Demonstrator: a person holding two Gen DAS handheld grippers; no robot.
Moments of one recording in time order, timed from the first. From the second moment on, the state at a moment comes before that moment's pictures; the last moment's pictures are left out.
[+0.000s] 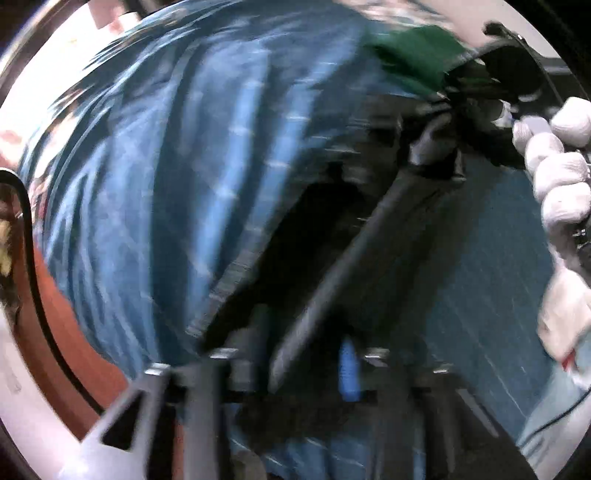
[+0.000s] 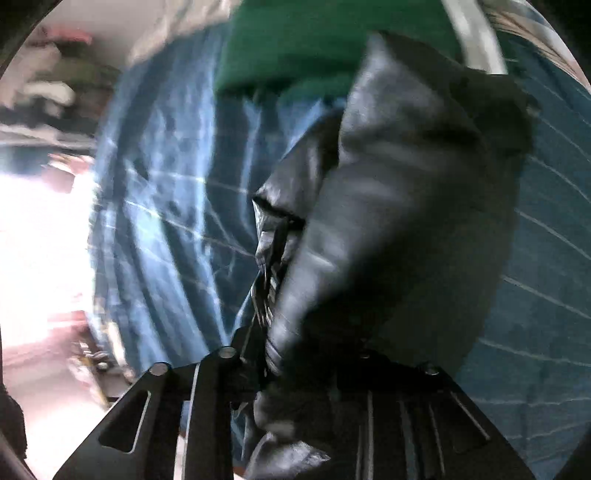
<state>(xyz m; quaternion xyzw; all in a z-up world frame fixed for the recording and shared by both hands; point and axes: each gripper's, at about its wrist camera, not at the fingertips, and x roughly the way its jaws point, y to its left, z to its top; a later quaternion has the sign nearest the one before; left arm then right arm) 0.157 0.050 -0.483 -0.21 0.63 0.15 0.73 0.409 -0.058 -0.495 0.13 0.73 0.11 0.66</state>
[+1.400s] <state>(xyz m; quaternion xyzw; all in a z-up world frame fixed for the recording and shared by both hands) 0.126 0.060 -0.507 -0.16 0.67 0.25 0.68 0.189 -0.470 -0.541 0.46 0.68 -0.10 0.57</state>
